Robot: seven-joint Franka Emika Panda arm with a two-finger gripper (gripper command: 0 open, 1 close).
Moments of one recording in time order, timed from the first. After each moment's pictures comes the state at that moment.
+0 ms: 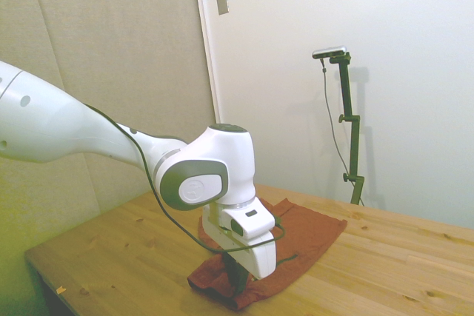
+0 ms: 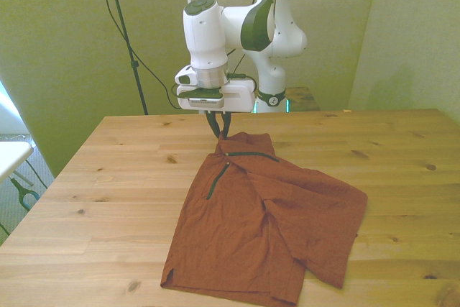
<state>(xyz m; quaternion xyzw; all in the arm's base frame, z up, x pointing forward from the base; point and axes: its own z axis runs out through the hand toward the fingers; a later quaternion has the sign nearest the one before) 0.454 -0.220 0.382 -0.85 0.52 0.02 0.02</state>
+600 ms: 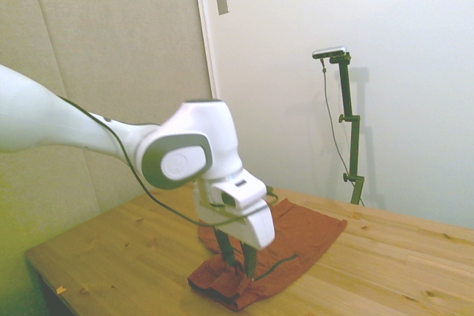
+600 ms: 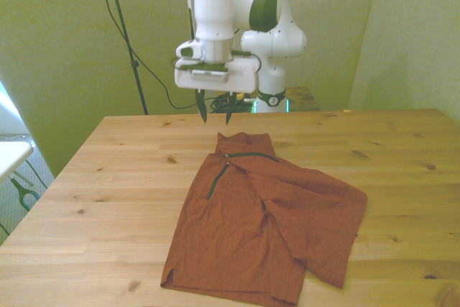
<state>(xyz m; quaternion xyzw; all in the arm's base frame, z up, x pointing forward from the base) 0.442 -0.190 0.462 -0.89 0.45 -0.06 -0.04</state>
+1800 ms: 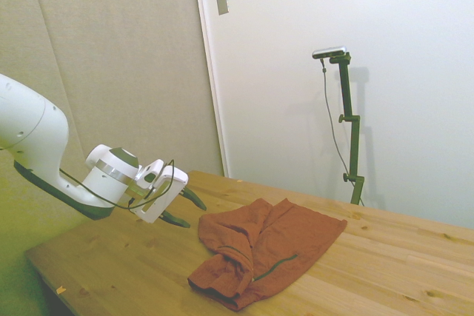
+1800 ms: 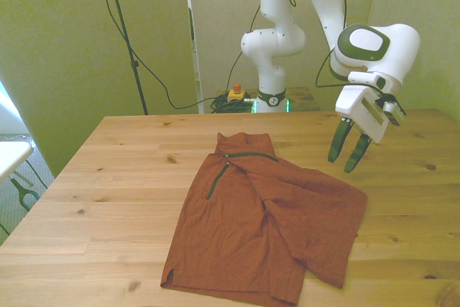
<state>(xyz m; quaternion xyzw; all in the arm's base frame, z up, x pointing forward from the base) 0.533 0.159 0.345 -0.91 0.11 -0.31 -0.23</state>
